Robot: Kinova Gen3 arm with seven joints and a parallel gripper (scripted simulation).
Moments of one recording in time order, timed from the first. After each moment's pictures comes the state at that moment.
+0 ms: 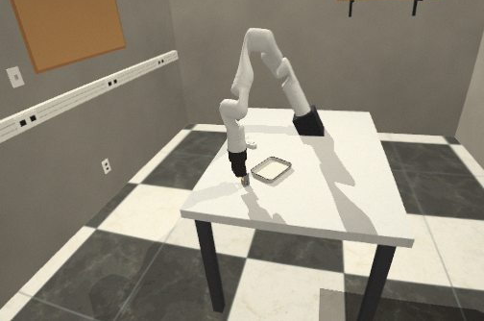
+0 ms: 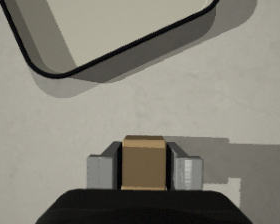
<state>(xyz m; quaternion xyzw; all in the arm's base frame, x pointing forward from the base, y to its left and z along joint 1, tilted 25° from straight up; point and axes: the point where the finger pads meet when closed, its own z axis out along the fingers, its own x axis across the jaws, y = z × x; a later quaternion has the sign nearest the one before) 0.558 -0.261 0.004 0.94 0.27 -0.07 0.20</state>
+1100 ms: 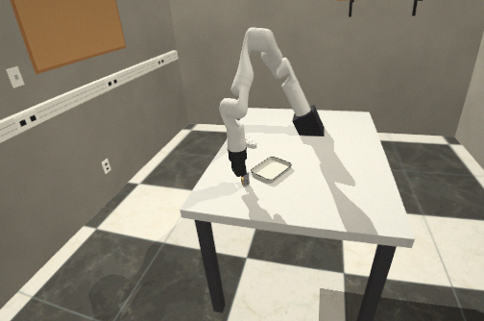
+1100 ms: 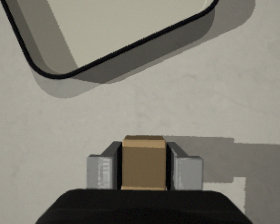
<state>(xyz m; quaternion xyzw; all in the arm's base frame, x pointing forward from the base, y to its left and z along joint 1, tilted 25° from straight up) 0.558 -0.260 0.007 0.94 0.27 -0.07 0.20</state>
